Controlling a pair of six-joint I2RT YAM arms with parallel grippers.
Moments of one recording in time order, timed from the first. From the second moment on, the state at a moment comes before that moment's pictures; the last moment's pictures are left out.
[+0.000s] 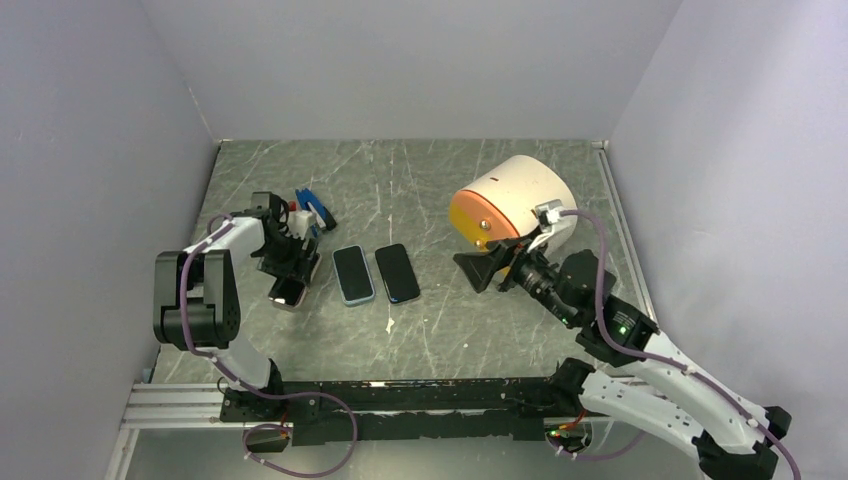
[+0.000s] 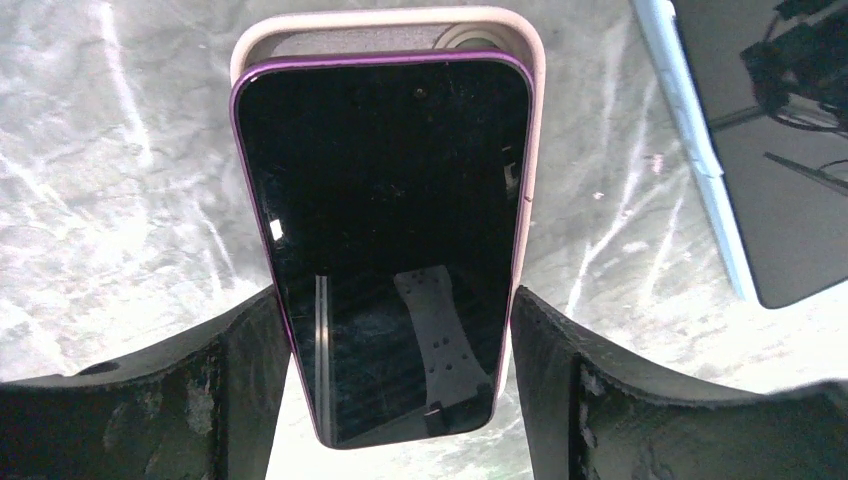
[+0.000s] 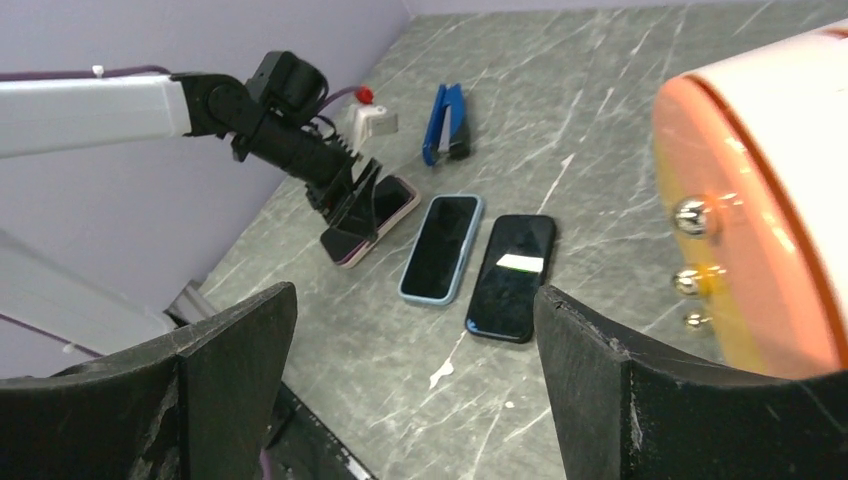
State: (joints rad) left arm 0.03 1.65 0.98 -0.66 0.17 0.32; right arm 0.88 0.61 0.80 -0.25 0.20 0.48
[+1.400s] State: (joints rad) left arm 0.10 1.58 1.14 -0.70 0.16 -0.08; right arm 0.89 0.82 0.78 -0.07 0.06 0.67
